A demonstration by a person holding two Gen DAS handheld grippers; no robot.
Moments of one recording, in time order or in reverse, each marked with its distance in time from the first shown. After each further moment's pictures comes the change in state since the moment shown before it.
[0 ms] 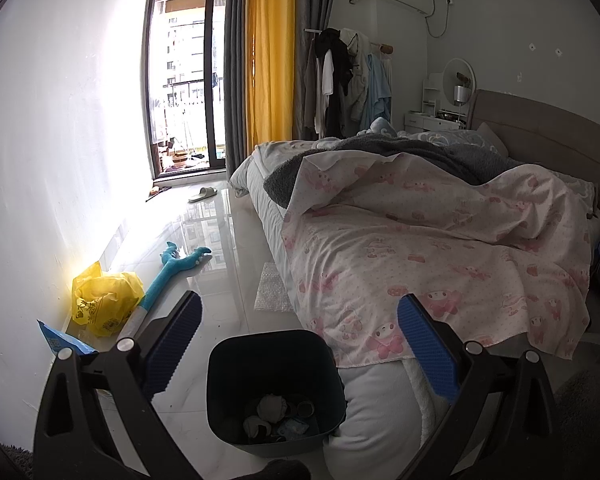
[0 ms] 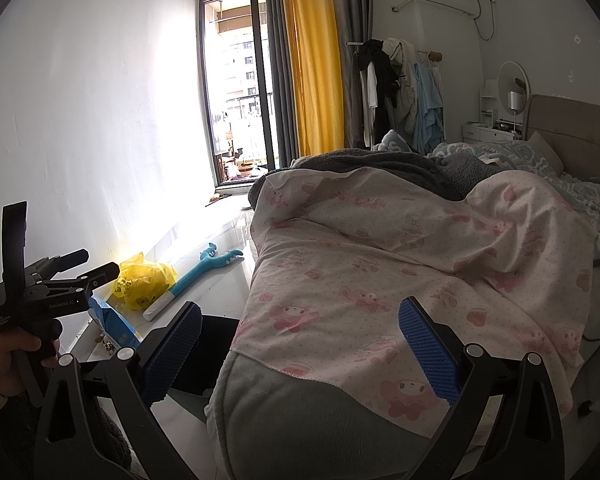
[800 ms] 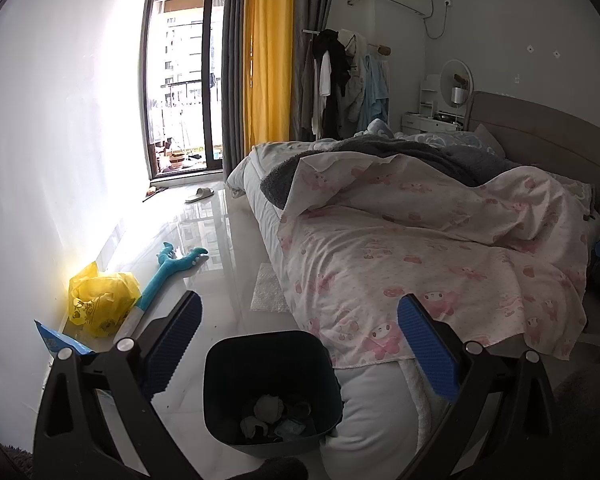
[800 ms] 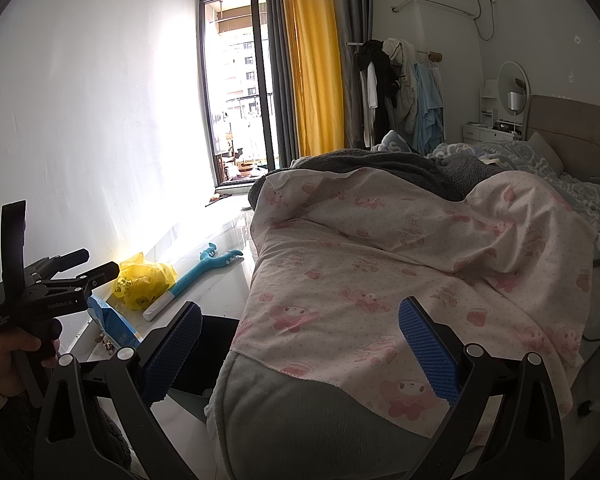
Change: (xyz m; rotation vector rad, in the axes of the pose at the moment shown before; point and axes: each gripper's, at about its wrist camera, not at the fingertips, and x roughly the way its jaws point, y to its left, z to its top) left arm 0.000 0.001 -0.001 0.000 0.001 -0.012; right arm 0.000 0.000 0.000 0.000 0.000 0.000
